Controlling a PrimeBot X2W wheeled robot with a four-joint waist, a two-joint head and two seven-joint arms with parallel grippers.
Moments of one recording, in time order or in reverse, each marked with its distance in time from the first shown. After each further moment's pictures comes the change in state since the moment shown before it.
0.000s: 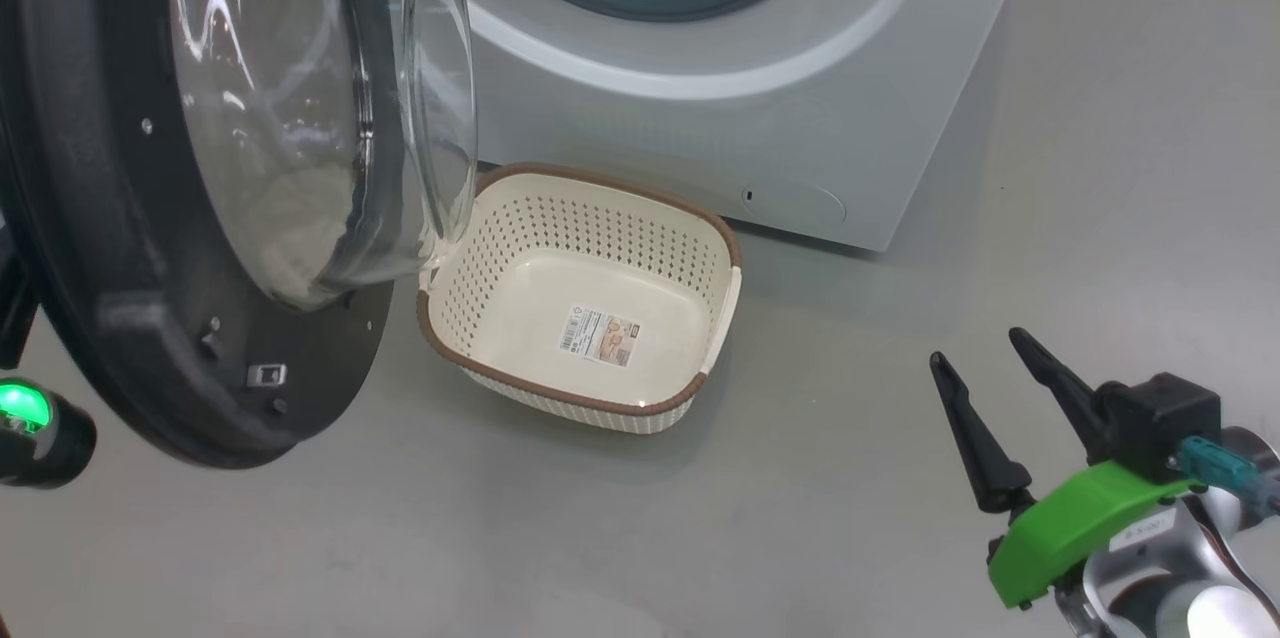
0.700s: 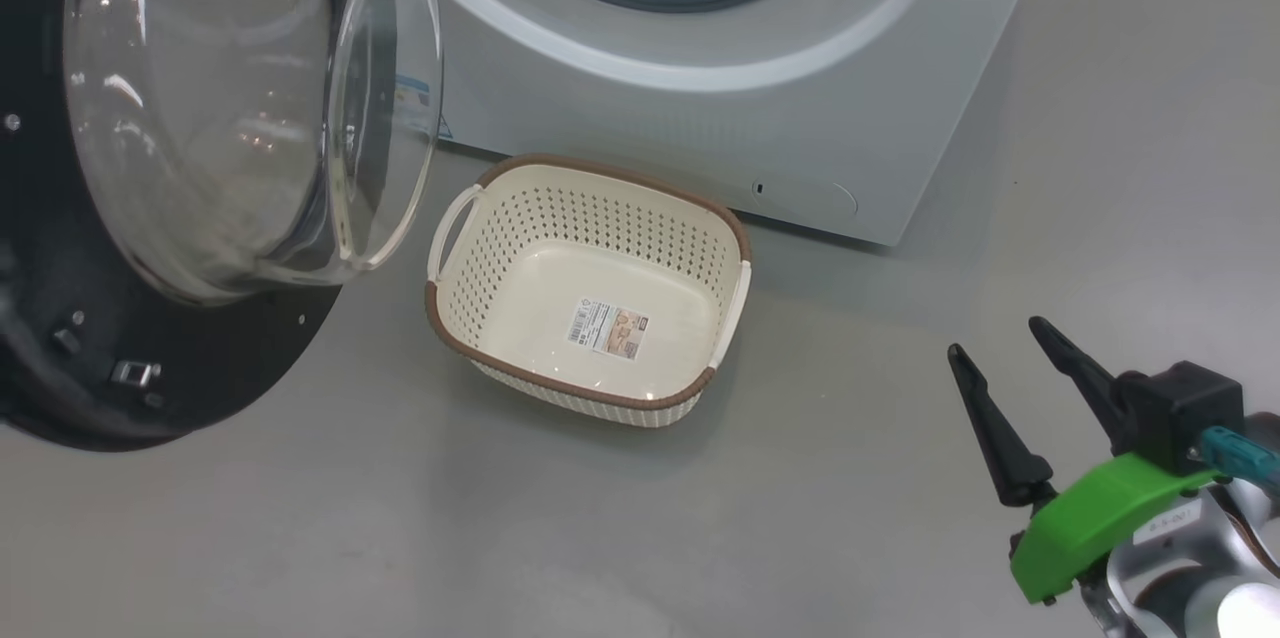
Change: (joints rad) left arm -0.050 0.075 0.073 0.091 -0.033 0.001 -0.241; right arm 0.000 -0.039 -0.010 -0.048 -0.001 0.000 0.043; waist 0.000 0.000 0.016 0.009
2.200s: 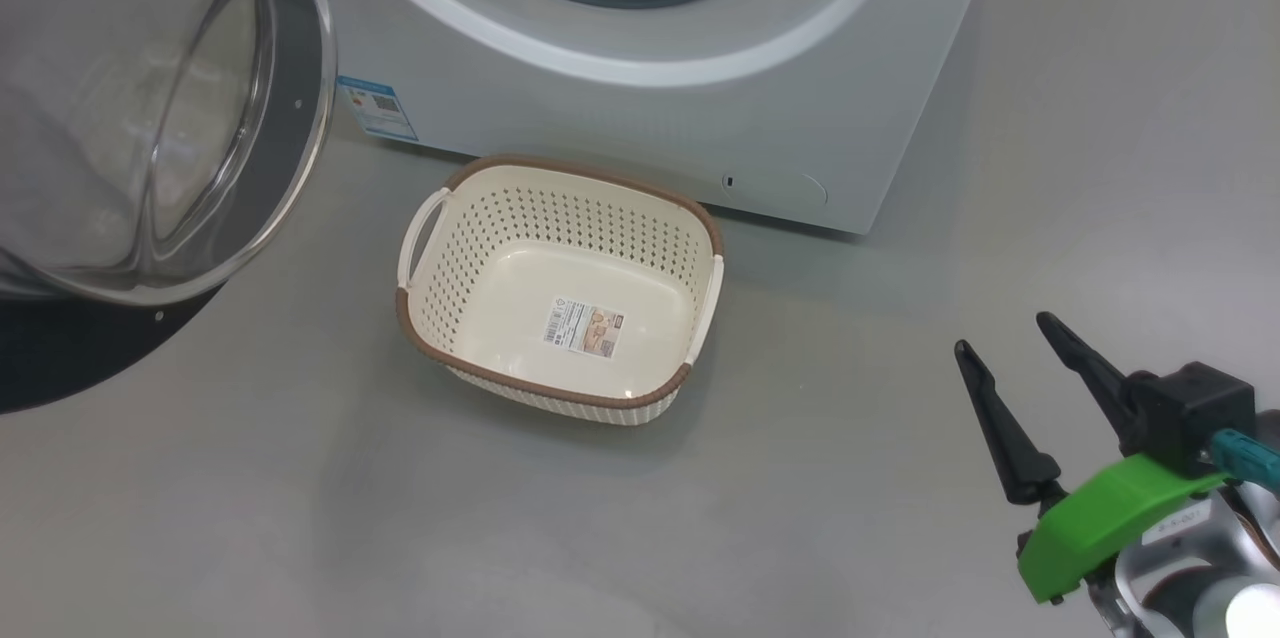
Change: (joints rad) left arm -0.100 0.200 -0.069 0.309 0.069 0.002 -0.534; right arm 0.003 -0.007 -0.004 -0.008 0.000 0.000 -0.015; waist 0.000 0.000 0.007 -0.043
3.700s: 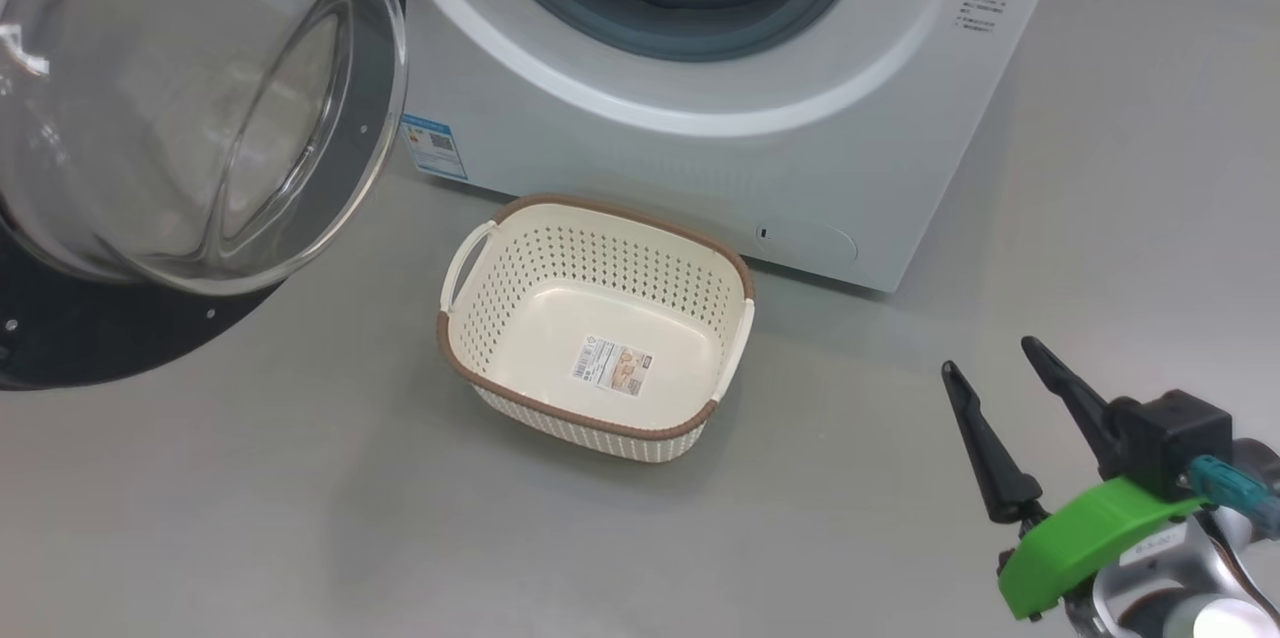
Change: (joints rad) left arm 0.103 -0.012 -0.076 -0.279 -0.165 0.000 -0.024; right arm 0.022 0.050 -0.003 0.070 -0.020 0.000 -0.088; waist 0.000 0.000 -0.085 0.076
